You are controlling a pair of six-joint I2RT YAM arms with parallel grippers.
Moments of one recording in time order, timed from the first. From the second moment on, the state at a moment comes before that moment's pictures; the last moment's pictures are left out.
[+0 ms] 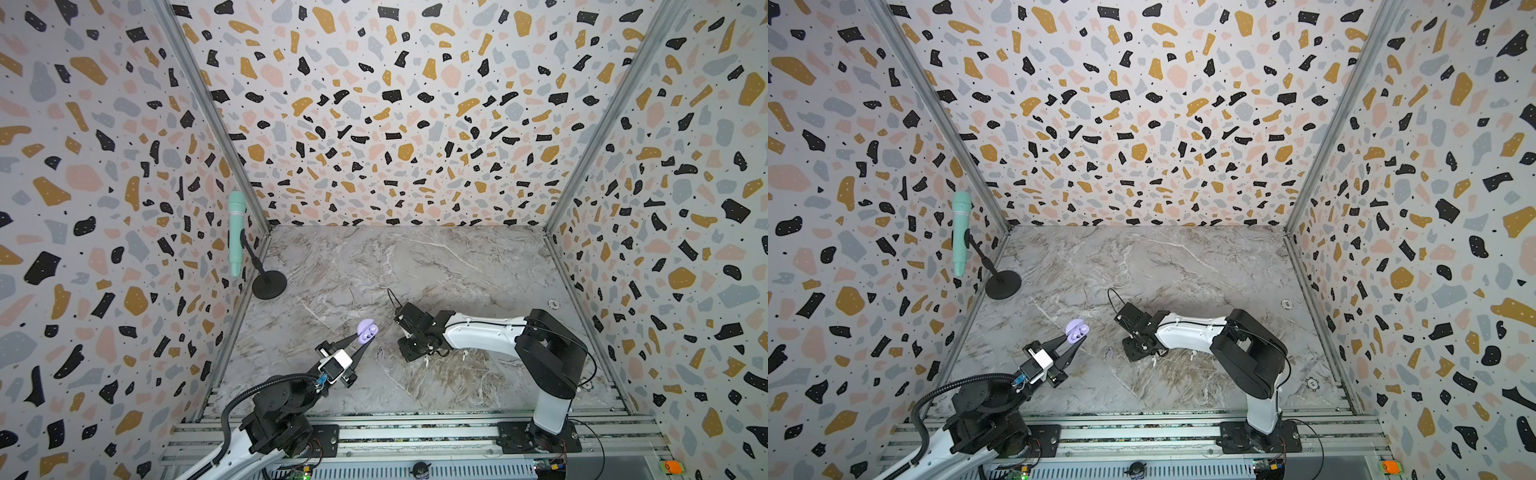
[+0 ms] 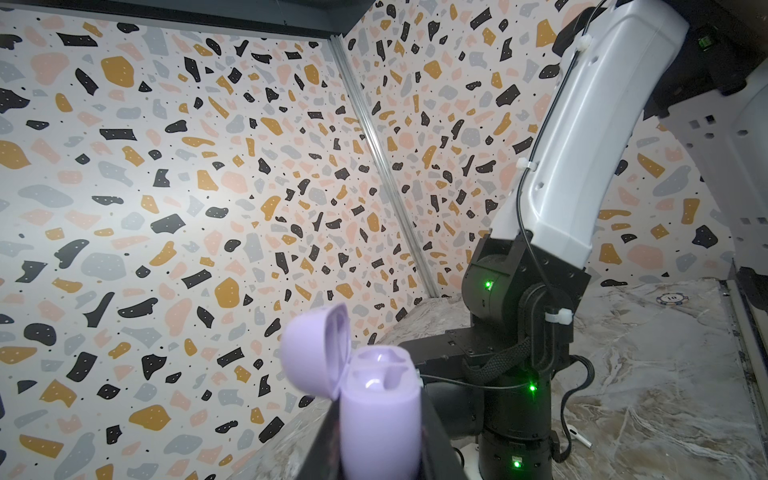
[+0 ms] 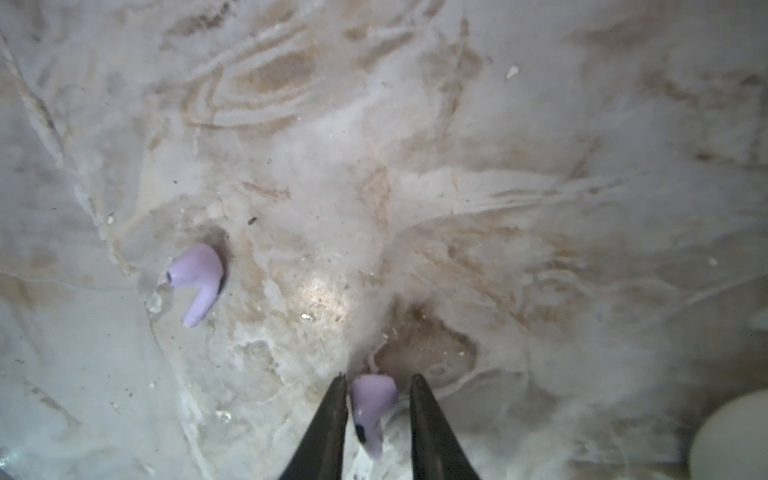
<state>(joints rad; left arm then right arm) -0.88 0.16 0.17 0.29 0.02 0.39 0.99 1.84 1.13 -0.47 -0.03 0.46</state>
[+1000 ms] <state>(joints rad) -0.88 0.15 0.17 0.29 0.02 0.40 1.01 1.84 1.13 -0.47 0.00 0.50</state>
